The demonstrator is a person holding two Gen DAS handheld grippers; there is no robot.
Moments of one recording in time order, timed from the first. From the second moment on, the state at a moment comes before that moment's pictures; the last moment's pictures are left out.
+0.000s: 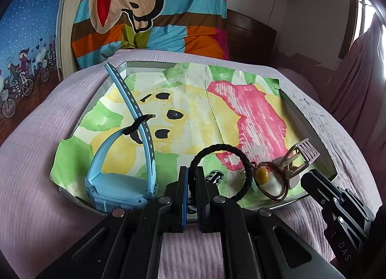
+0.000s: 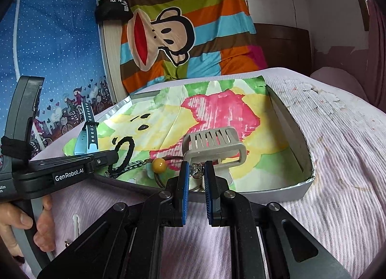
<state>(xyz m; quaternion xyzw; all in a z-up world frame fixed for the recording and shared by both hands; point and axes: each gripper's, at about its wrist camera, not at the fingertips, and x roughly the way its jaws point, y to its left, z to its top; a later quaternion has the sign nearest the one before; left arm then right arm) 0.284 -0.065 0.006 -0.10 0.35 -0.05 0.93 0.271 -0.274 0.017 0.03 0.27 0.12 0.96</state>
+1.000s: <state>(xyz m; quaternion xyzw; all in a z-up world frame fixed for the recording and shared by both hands) 0.192 -0.029 0.038 -0.12 0.22 -0.07 0.97 0.204 -0.302 0.041 0.09 0.13 0.11 0.98</state>
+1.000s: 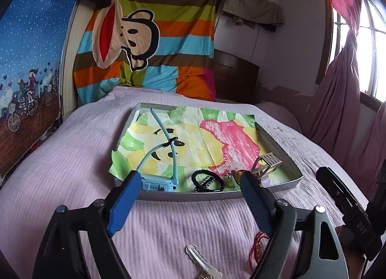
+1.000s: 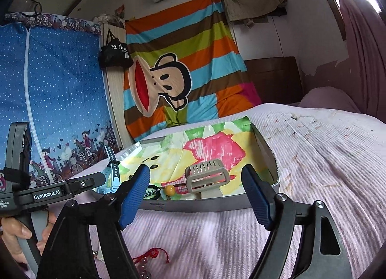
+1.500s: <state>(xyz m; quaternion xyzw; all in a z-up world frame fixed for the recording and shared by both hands) 0.143 -0.015 0.039 -0.07 0.19 -0.05 0.98 0.152 -0.295 0.055 0.07 0.12 0.13 0.98</state>
